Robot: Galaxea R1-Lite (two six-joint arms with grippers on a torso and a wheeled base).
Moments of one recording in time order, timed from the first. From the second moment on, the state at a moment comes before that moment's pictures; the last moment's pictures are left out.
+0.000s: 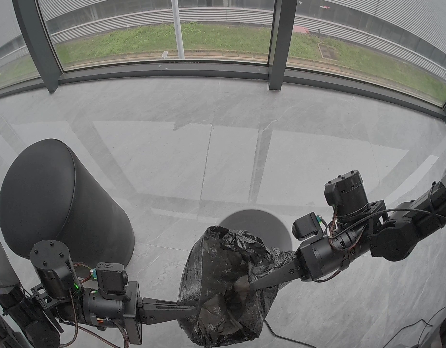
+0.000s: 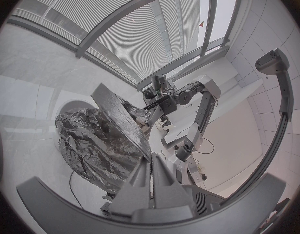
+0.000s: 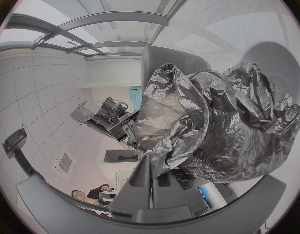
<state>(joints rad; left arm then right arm) -0.50 1.78 -0.02 -1.51 -0.85 -0.38 0.55 1.88 -0.82 -0.34 1.09 0.42</state>
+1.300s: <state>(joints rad) -0.44 2.21 -0.37 -1.54 -0.73 -0.28 0.27 1.84 -0.58 -0.33 0.94 0.18</state>
